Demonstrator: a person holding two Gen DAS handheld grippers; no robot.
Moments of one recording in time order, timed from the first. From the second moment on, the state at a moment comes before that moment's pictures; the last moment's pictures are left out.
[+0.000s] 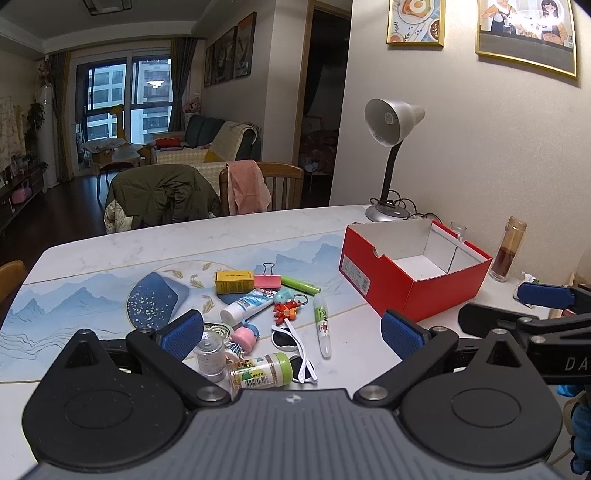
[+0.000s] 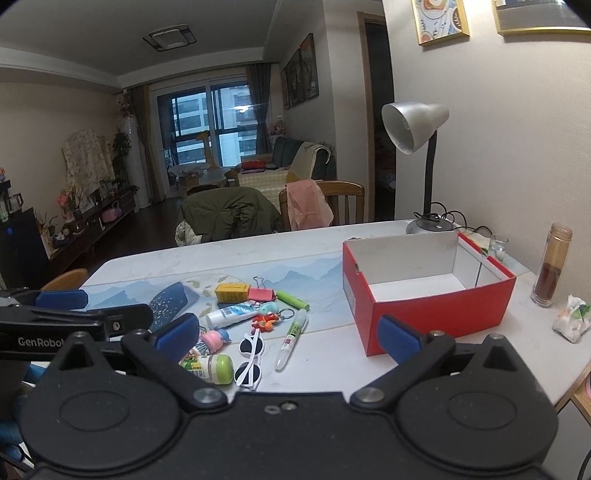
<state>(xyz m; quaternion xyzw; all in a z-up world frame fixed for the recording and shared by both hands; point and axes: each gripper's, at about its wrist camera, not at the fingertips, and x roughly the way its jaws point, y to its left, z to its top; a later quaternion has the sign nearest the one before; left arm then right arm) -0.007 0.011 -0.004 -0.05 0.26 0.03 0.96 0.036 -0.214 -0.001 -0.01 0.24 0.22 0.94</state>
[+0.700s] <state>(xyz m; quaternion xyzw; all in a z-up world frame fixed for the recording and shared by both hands) 0.036 0.060 -0.044 -0.10 0.31 0.08 0.94 0.093 -0.171 -0.025 -0.05 0.27 0.27 0.92</state>
